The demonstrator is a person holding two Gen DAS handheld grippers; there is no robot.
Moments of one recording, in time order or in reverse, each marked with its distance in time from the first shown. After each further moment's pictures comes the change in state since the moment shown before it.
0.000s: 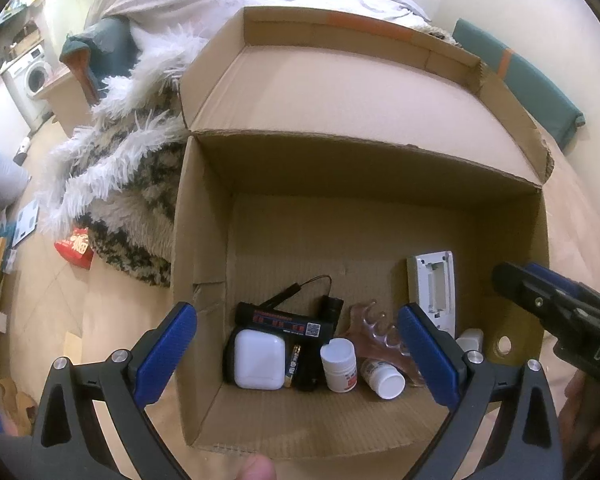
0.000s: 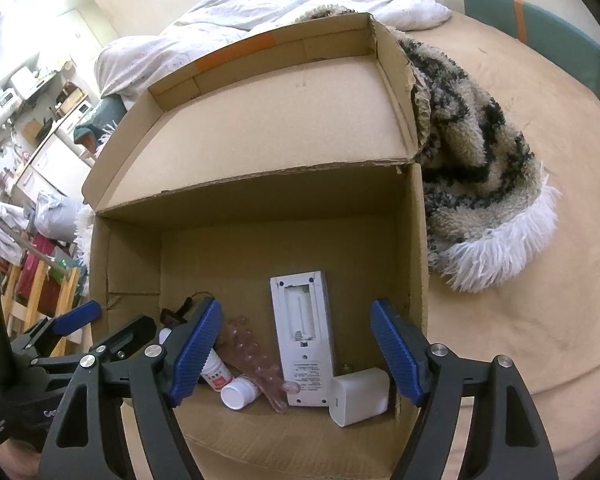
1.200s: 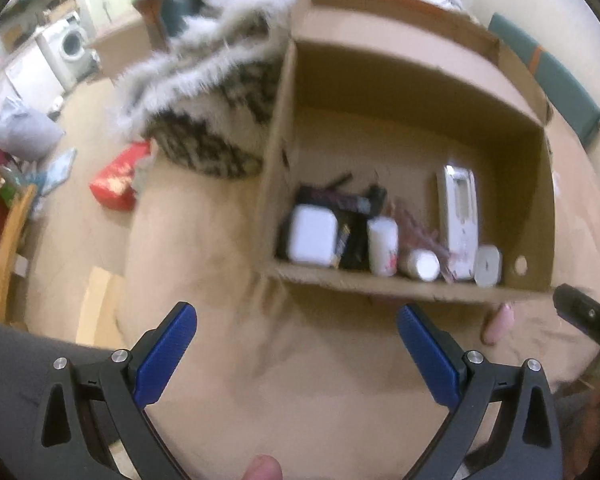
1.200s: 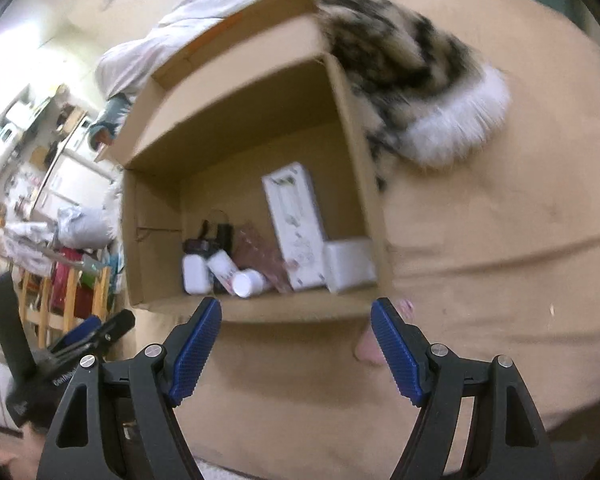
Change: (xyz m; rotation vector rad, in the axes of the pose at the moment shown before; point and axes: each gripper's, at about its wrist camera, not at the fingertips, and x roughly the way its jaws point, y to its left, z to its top) left arm -0.044 0.025 -0.090 -0.110 0.108 0.084; right arm -0.049 -0.045 -0.088 0.189 0.120 0.084
